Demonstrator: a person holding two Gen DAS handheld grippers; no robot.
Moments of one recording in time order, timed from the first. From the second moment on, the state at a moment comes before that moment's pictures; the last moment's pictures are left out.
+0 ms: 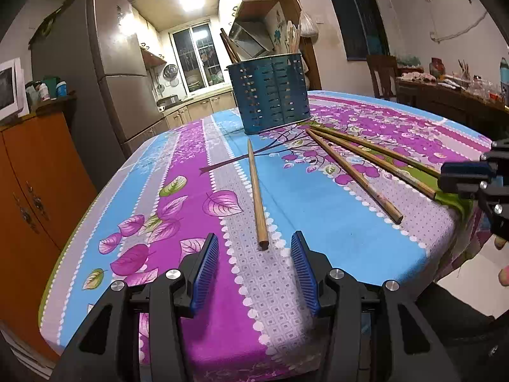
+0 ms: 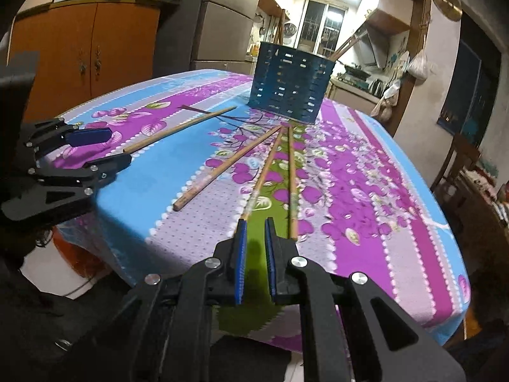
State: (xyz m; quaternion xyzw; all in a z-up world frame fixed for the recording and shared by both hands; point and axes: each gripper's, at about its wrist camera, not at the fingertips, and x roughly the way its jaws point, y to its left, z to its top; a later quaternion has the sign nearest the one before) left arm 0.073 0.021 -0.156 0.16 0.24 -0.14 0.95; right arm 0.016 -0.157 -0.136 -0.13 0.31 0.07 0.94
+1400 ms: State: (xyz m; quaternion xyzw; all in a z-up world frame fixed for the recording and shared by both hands) left arm 0.081 0.023 -0.168 0.10 0.20 -0.19 0.96; right arm 0.025 -0.145 -0.150 -0.01 0.29 0.01 0.96
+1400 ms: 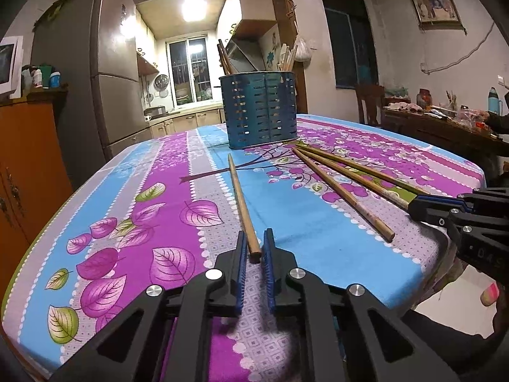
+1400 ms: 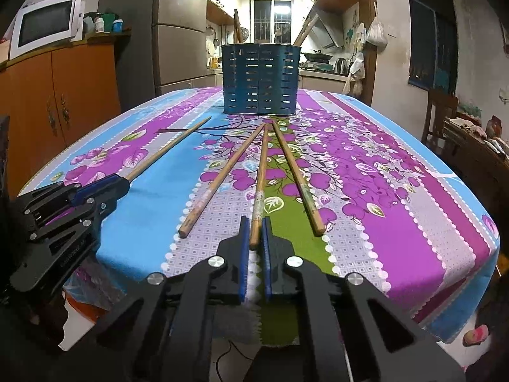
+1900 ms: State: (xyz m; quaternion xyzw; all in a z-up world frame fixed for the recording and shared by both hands) left arm 0.080 0.027 -0.165 0.09 0.20 -0.16 0.96; right arm 0.020 -0.153 -0.149 0.00 0.28 0.00 0.96
